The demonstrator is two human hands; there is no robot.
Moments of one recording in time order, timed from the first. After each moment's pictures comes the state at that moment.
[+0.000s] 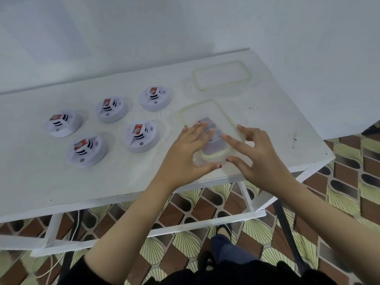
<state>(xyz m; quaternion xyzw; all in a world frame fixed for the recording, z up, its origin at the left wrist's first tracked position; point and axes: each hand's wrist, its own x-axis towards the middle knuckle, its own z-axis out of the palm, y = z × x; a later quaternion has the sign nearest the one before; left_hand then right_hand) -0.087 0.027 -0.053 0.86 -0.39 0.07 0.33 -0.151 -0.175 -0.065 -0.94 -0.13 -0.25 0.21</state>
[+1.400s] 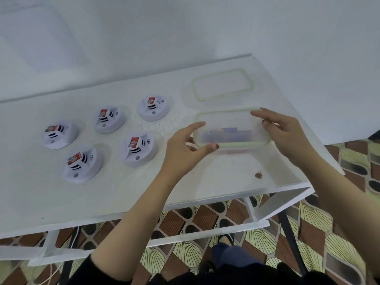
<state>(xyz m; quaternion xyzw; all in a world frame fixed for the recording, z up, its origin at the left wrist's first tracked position) -0.054 0.000 -0.032 0.84 -0.15 -0.02 0.53 -0.091 -0.233 -0.029 -0.80 0.06 -0.12 0.59</state>
